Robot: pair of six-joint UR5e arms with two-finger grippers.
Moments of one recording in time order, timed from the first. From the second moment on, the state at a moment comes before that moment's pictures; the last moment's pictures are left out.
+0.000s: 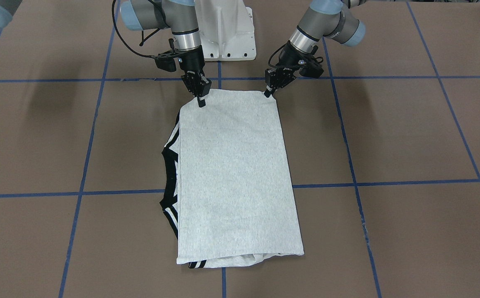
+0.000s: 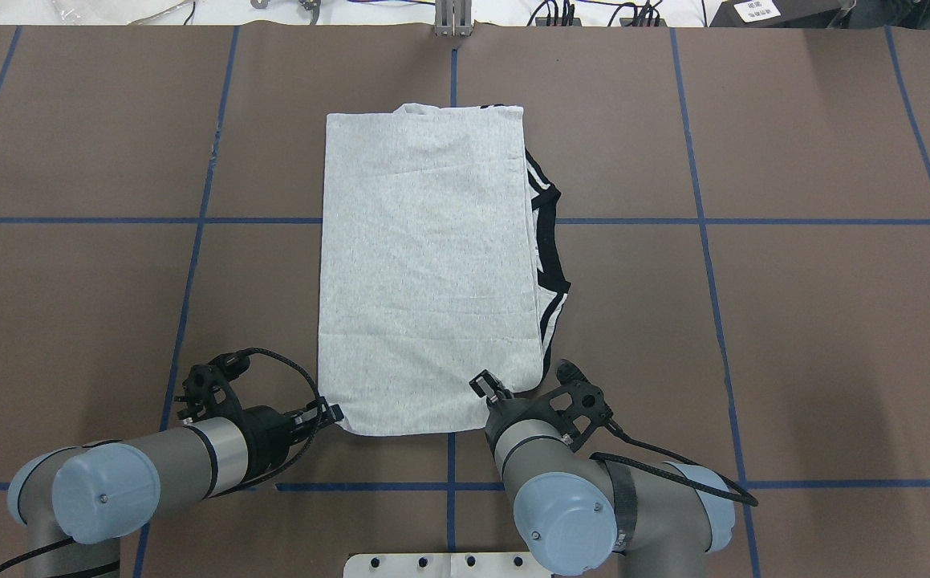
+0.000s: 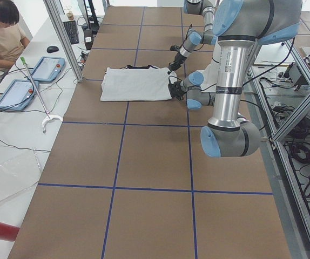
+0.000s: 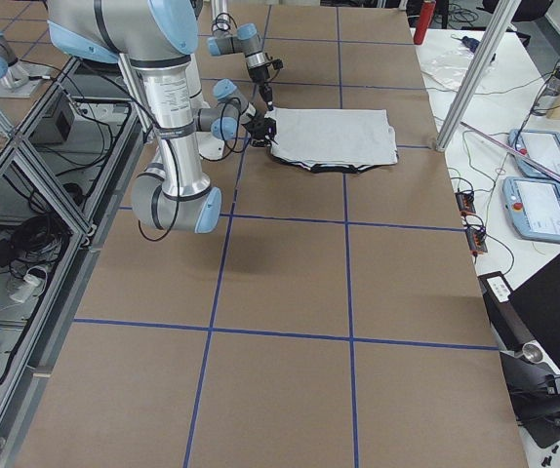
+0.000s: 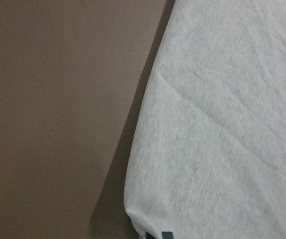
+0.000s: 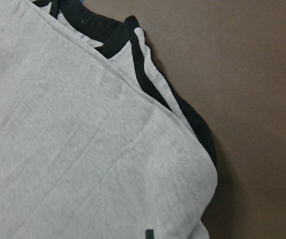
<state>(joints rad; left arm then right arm) -0.19 -1.73 -1.84 -2.45 -1.39 -1.86 0.11 -1.12 1.81 -1.31 1.11 2.33</state>
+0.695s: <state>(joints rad) -0.20 -1.72 -2.15 -2.27 -1.47 -1.85 0.04 -1.15 2.18 -1.64 1.08 2.29</state>
